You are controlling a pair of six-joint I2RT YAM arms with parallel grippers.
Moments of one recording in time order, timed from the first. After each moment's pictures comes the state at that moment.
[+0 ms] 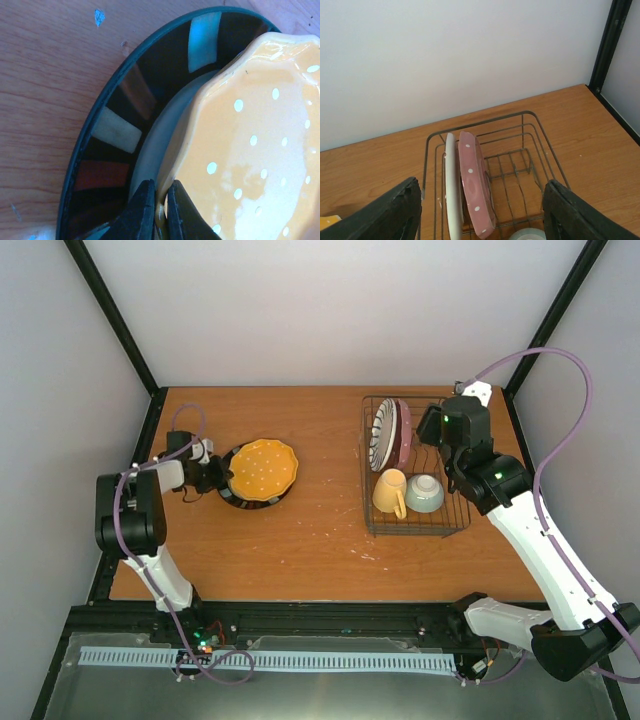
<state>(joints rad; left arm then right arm) 0.13 1.80 0.97 -0.24 0.51 -0.37 0.46 1.13 1.32 -0.61 0.51 0.43</state>
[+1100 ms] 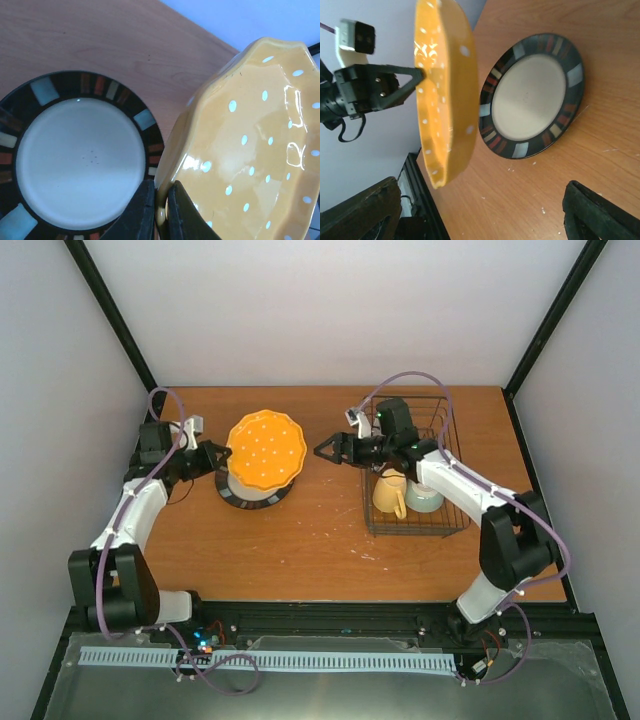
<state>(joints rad) 0.13 1.35 0.92 -0.32 0.68 -0.34 0.47 1.61 1.21 -0.18 -0.72 0.54</state>
